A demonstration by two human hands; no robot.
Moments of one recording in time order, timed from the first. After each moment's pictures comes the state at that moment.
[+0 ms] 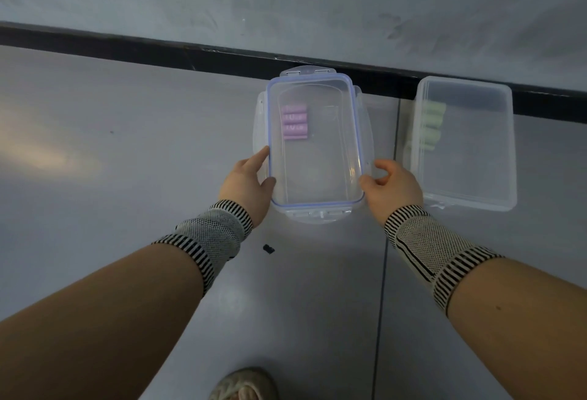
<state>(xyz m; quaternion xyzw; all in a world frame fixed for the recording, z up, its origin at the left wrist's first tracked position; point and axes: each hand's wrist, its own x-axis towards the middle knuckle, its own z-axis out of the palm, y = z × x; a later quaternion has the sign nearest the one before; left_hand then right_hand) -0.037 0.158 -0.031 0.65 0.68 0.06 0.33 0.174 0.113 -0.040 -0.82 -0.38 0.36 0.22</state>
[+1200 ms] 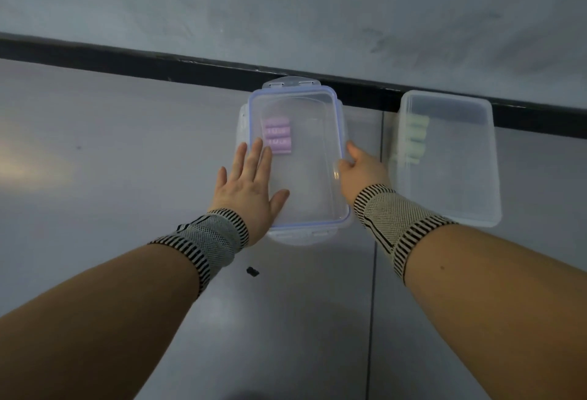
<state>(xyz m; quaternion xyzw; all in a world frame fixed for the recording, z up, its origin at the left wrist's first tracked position) -0.021 0.179 -0.052 0.80 0.57 -0.11 0.15 0.172 0.170 -0.046 -0.81 -0.38 0.39 0.20</state>
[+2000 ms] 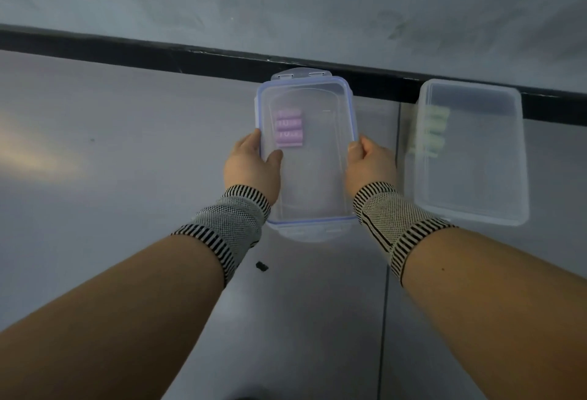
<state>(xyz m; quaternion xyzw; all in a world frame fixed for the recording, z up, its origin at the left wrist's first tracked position) 0.000 0.198 -0.040 0.57 0.73 0.20 0.32 0.157 0.175 -0.068 -0.83 -0.38 0.30 0.28</state>
